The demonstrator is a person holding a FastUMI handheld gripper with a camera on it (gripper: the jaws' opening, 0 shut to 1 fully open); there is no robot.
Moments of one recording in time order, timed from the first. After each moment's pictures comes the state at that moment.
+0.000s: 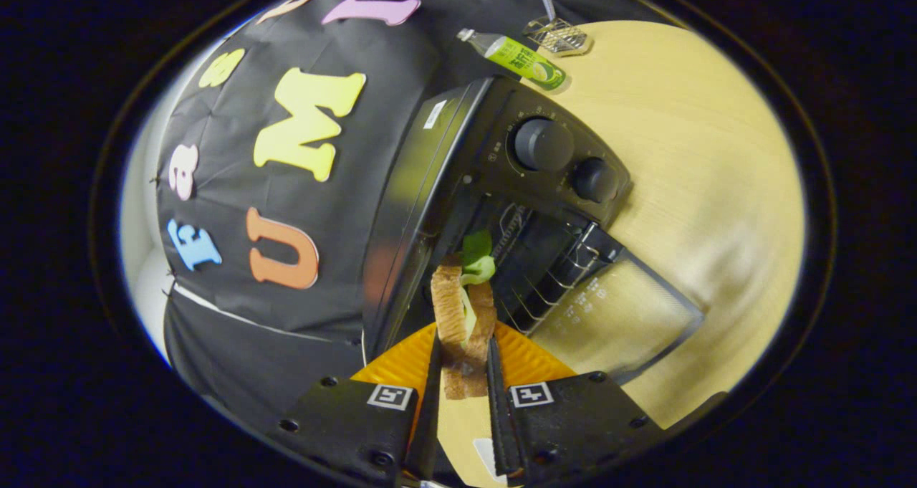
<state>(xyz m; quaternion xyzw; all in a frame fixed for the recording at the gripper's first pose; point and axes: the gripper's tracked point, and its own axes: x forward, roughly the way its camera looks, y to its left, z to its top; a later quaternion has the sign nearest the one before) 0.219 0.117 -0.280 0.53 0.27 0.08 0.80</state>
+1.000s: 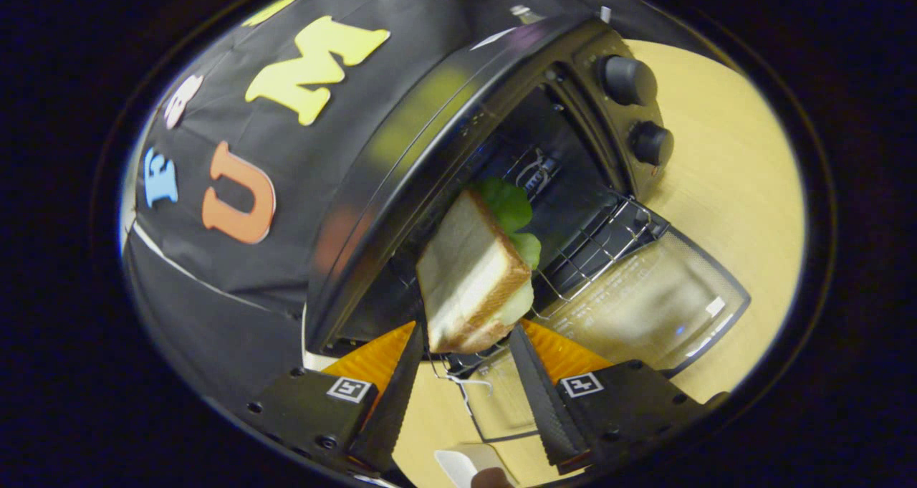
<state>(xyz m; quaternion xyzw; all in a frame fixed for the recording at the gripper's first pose) 0.204 0.177 -0.331 0.35 0.36 0.05 0.86</state>
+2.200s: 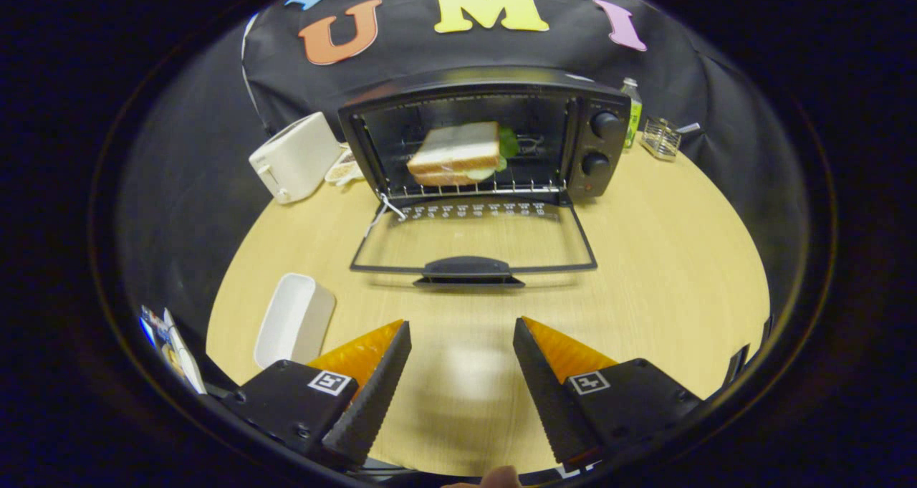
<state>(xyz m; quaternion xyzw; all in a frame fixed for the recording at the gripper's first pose) 0.036 0.105 -0.399 -0.01 0.39 0.07 0.92</state>
